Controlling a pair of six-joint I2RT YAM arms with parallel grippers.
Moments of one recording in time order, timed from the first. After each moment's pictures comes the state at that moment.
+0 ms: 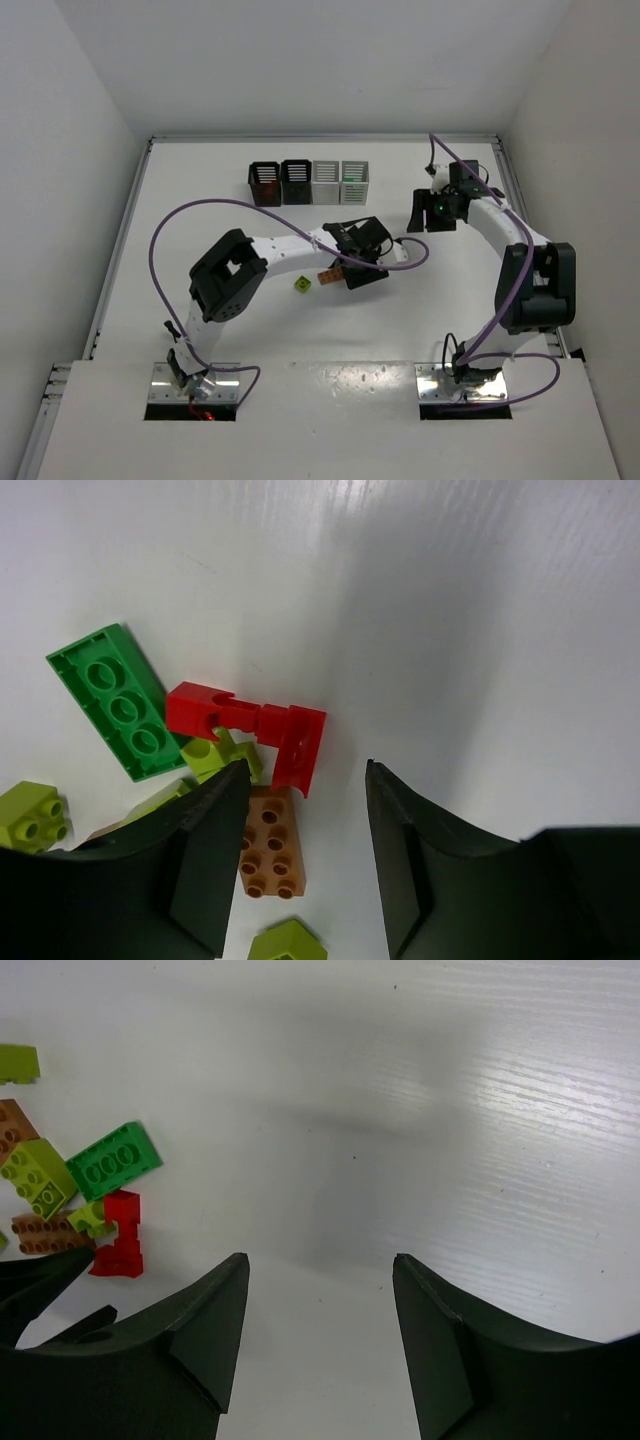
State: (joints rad) left arm -0.97 2.05 1.52 -0.55 0.02 0.34; right arm 0.01 1.63 1.08 -0.48 -0.31 -0.01
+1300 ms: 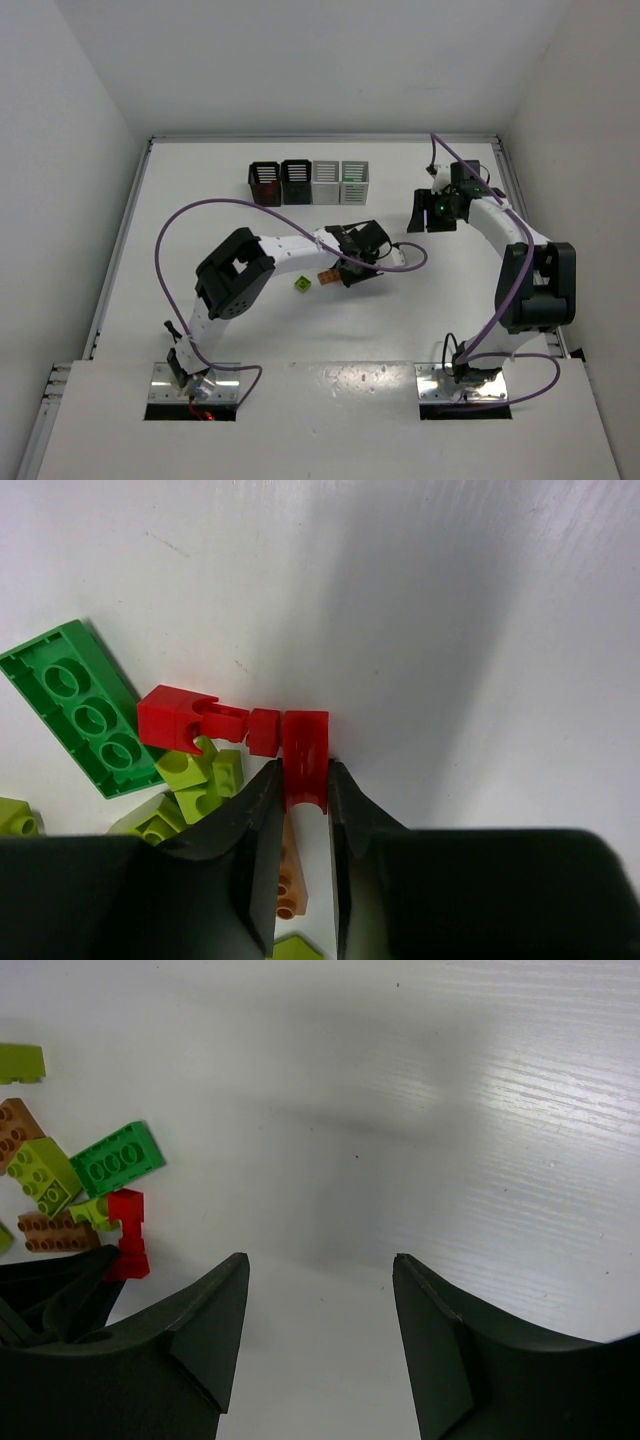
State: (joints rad) left arm -0.95 2.10 1.51 -0.54 0.01 0.37; right arm 0.00 1.64 1.08 -0.48 -0.33 -0.01
